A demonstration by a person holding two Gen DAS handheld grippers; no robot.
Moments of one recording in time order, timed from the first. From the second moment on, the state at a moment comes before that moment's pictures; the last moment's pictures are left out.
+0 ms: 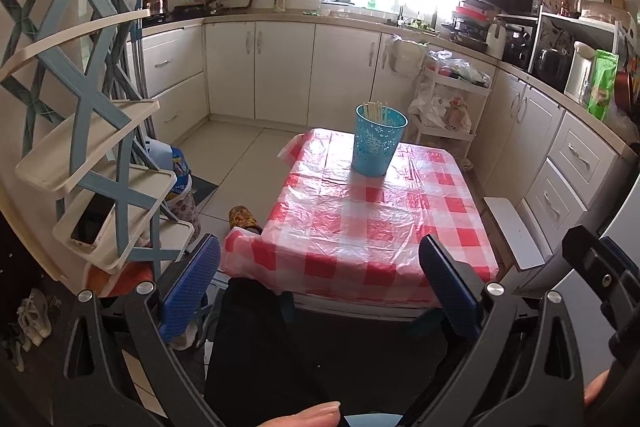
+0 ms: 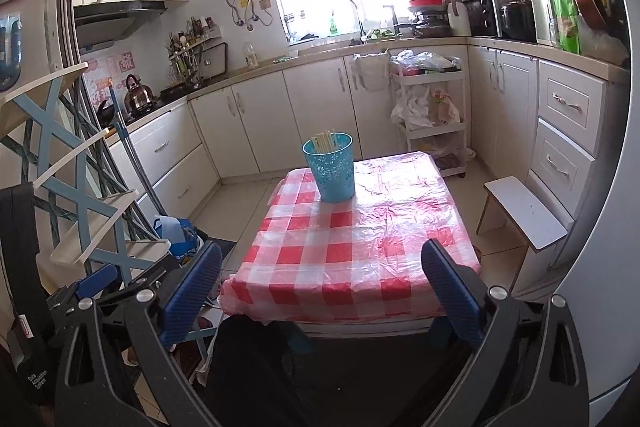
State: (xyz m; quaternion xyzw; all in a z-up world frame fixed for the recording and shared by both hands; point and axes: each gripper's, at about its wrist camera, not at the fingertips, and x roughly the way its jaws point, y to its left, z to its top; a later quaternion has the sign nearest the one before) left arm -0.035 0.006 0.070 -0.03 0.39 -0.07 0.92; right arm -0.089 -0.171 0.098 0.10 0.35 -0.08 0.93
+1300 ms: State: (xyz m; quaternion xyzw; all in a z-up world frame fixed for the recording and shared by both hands) left arm -0.037 0.005 0.068 -0.01 0.38 -0.07 0.92; right arm -0.090 -0.171 0.094 0.10 0.36 -0.08 0.93
